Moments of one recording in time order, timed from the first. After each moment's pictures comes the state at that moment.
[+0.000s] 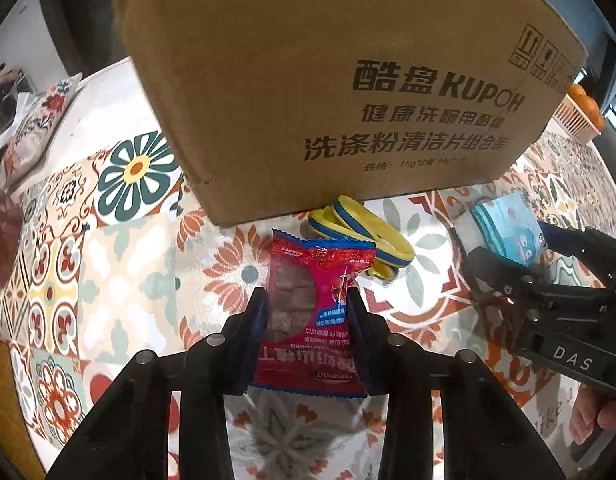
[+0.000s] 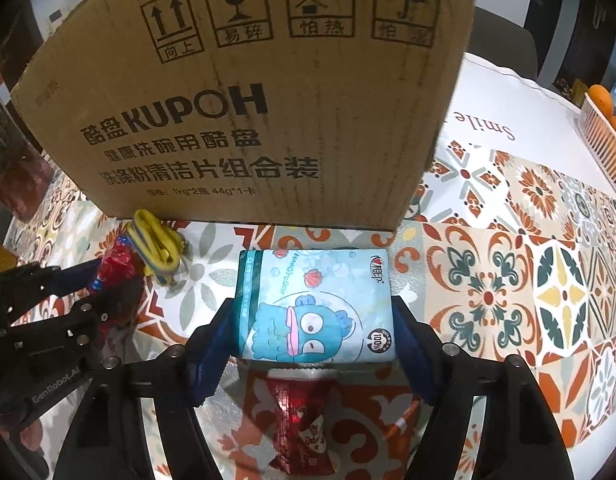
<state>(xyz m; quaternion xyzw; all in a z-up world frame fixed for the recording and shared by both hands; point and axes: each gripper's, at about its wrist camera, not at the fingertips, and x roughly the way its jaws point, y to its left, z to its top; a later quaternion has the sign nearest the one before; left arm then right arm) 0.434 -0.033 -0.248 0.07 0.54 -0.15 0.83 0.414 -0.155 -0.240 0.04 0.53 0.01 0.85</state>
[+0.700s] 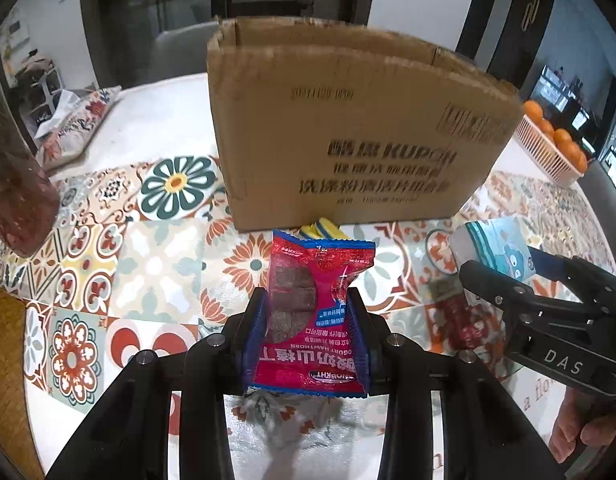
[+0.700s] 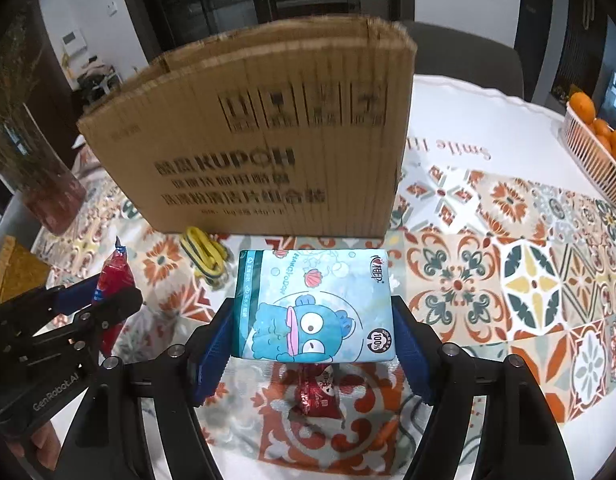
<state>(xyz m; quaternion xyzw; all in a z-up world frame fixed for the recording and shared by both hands) 0.382 -0.012 -0.182 0.02 0.48 -0.13 0.87 0.372 -0.165 -0.181 0.06 0.48 0.03 0.87</state>
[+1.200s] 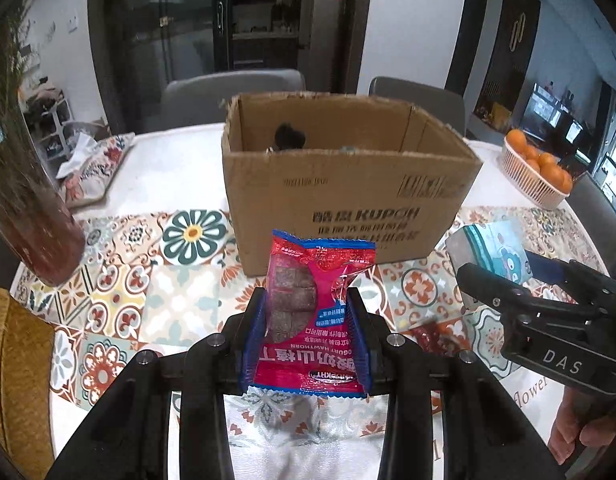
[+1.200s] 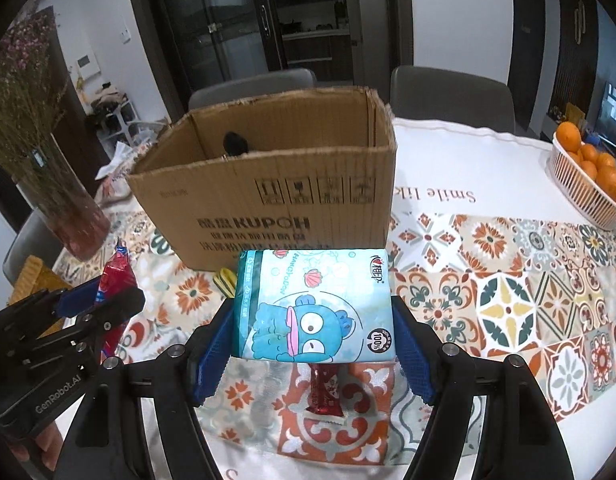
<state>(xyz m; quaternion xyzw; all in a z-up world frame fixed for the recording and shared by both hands) 0.361 -0.015 -0.129 0.02 0.42 -0.13 0.90 0.354 -0.165 -0.133 0.06 0.43 0.03 0.90</state>
